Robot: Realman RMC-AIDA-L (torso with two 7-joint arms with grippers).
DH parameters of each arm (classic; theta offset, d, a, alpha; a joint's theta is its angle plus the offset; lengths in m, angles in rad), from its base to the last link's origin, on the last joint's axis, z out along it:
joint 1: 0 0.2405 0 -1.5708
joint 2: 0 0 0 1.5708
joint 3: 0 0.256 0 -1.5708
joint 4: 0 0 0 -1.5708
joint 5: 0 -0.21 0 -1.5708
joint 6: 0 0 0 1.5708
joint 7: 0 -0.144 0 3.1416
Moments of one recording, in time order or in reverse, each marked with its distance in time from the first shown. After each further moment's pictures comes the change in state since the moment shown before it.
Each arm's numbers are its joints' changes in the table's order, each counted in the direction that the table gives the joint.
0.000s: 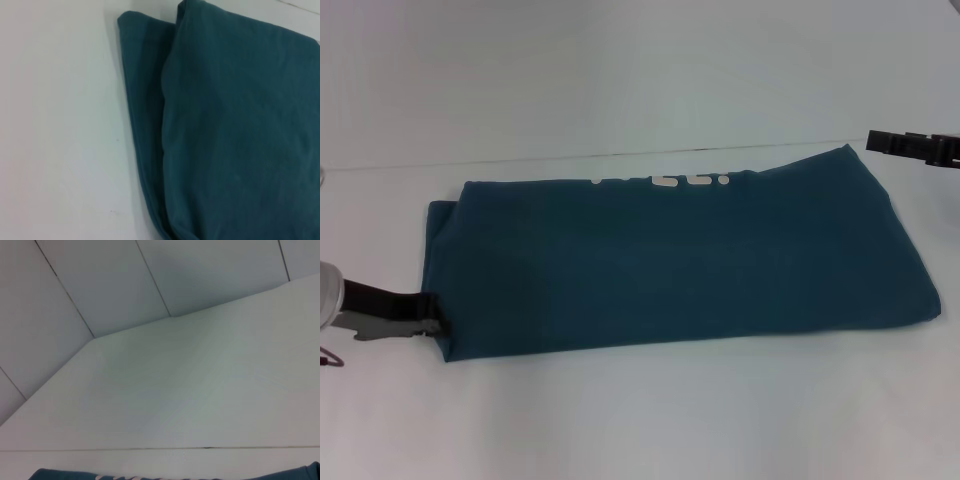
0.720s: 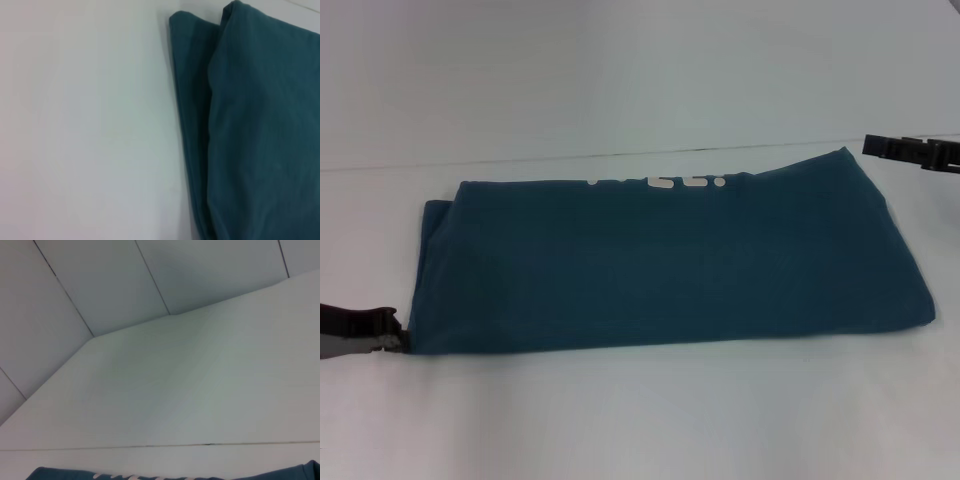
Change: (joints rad) left arm 0.093 0.000 -0.011 0.101 0.004 -0.036 -0.001; right arm -0.001 0.008 0.000 0.006 0.000 -0.007 0.002
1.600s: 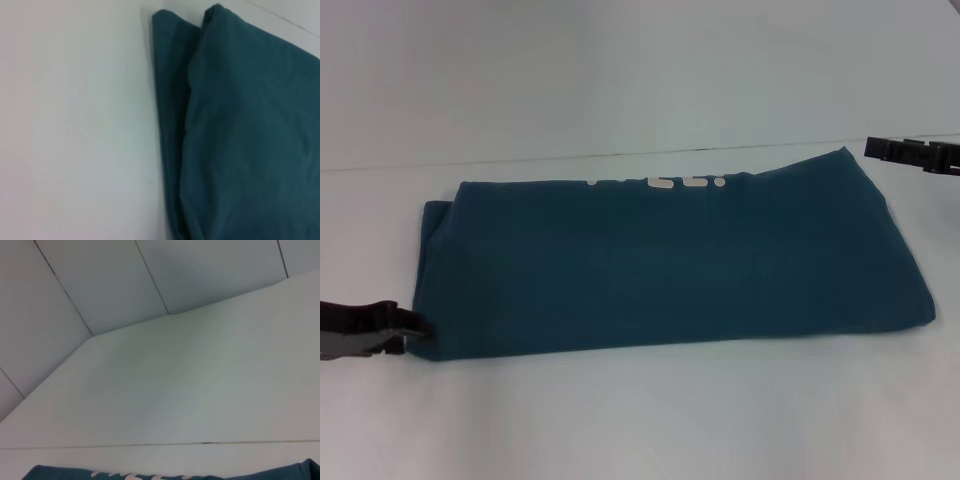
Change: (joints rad) left arm 0.002 0.006 -0.068 -0.002 0.052 -0.066 -0.009; right arm -0.005 0.000 0.000 -0.001 0.000 0.000 0.009
